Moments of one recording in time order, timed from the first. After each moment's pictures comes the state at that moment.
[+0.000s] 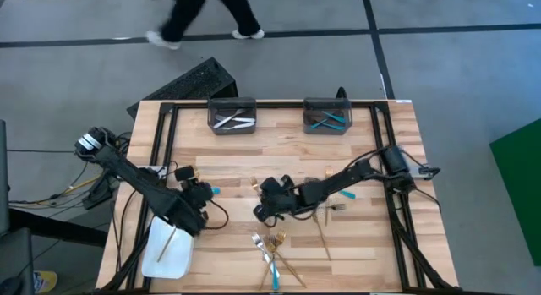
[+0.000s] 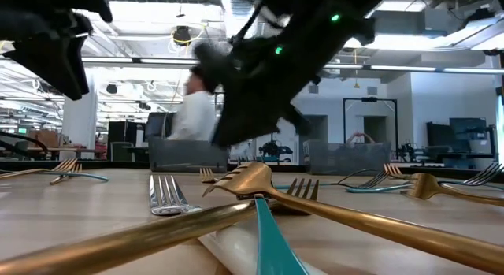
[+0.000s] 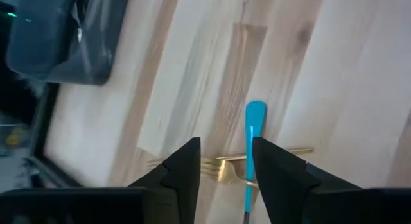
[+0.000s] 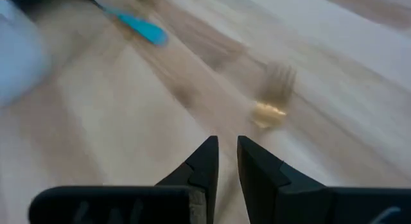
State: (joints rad) left arm -0.62 1.39 0.95 -1.25 -0.63 -0.92; right arm 0.25 2.06 1.34 -0.15 0.52 0.81
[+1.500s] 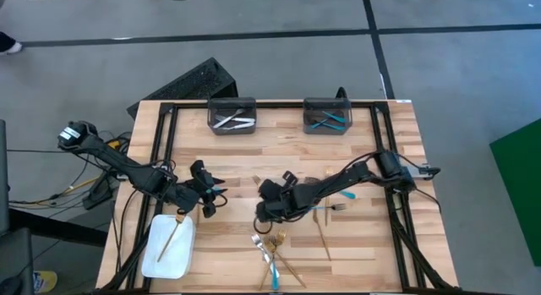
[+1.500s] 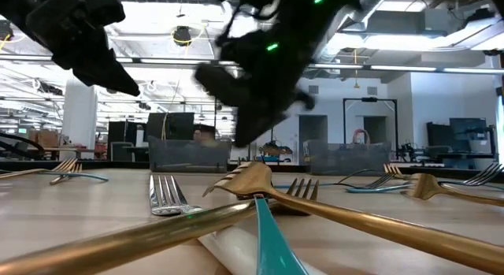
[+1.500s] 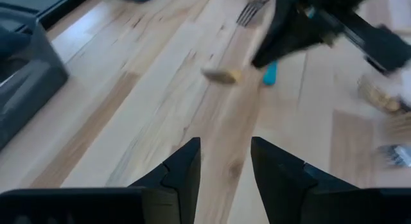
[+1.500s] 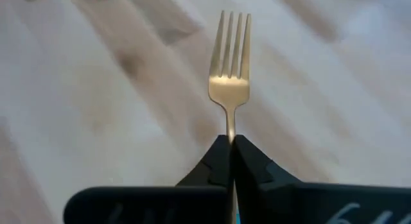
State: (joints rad) left arm -0.46 1.01 0.51 -0.29 -0.65 -0.57; right arm 0.27 2.12 1.55 -0.58 0.65 0.75
